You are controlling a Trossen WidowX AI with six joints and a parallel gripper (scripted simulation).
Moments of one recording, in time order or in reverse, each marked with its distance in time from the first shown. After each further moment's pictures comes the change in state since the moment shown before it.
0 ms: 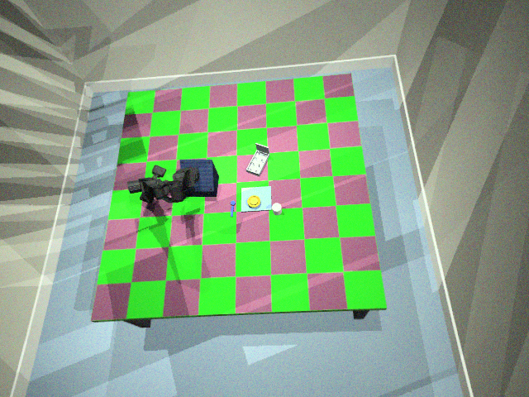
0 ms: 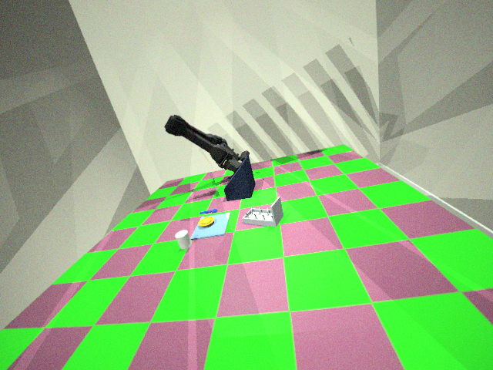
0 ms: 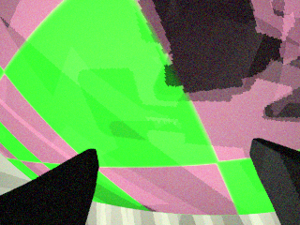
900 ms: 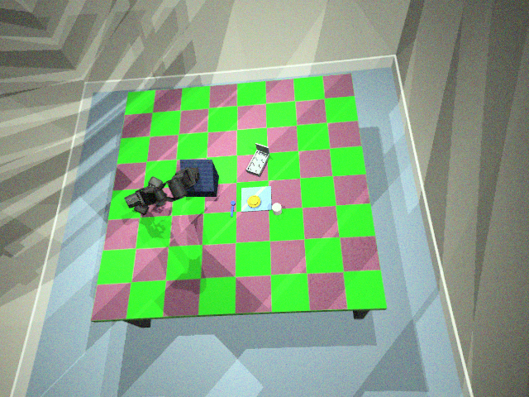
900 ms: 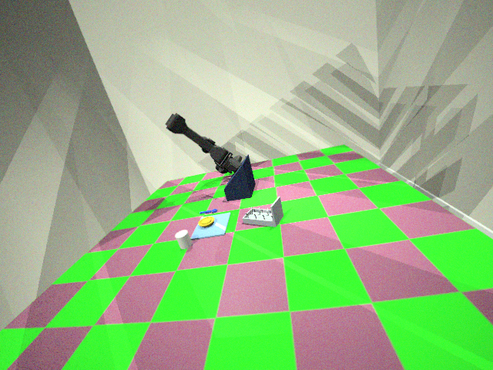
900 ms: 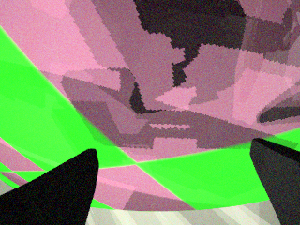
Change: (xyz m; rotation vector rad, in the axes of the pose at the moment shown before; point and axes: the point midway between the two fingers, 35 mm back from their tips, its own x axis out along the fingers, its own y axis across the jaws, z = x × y) arm -0.007 -0.065 0.001 0.077 0.033 -0.109
